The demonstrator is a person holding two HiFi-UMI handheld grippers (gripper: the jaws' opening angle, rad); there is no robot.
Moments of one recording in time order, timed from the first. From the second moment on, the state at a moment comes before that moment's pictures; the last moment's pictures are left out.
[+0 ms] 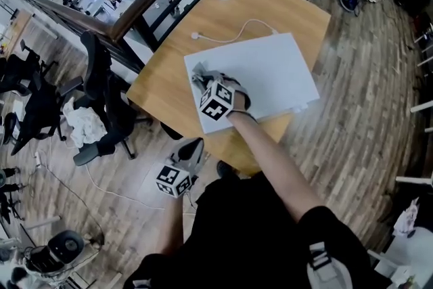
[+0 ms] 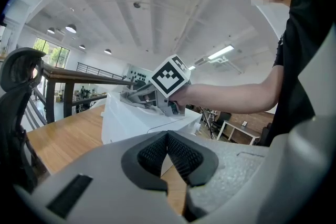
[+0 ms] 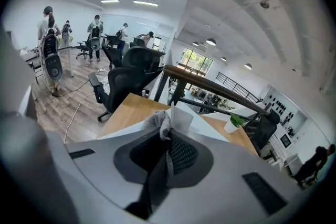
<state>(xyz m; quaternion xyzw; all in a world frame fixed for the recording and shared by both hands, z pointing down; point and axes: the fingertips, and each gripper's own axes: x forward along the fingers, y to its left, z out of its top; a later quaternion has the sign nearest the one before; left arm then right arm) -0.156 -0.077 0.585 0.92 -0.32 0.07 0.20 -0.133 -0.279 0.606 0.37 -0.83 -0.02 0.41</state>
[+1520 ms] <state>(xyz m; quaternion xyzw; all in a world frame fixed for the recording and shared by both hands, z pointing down) -0.058 -0.089 0.563 0.90 -0.38 0.07 0.20 0.117 -0.303 0.605 0.43 -0.81 0.02 0.41</state>
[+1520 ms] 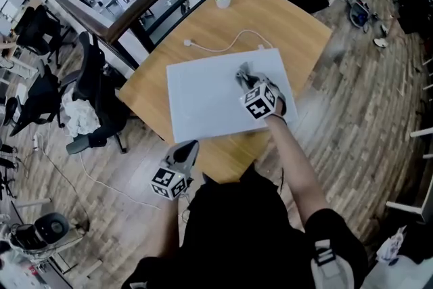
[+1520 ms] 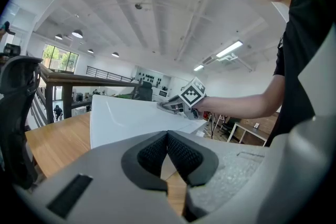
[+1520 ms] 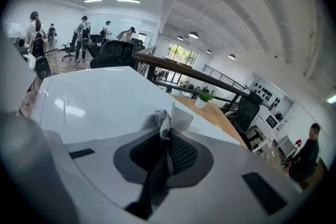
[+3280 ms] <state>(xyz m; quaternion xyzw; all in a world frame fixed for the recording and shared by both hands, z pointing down) -0.004 -0.082 0.566 0.87 -0.45 0.07 0.20 0.248 -0.355 0.605 0.47 -0.78 0.01 0.41</state>
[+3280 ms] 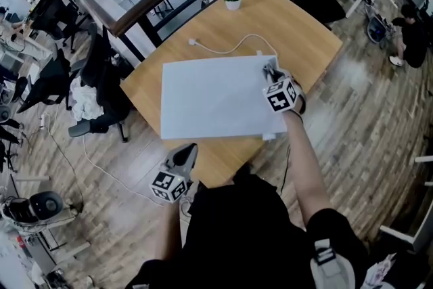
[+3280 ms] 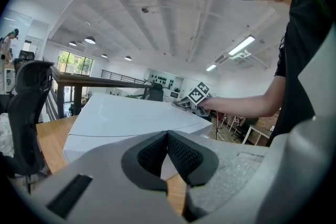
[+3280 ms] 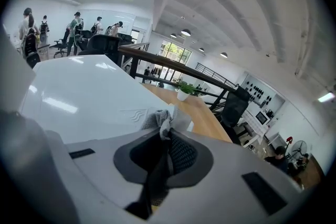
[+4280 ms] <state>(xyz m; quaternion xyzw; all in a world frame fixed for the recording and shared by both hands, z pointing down) -0.041 -0.085 0.564 0.86 -0.47 0.06 0.21 0.219 -0.383 0.604 0.46 -0.78 -0.02 0.43</state>
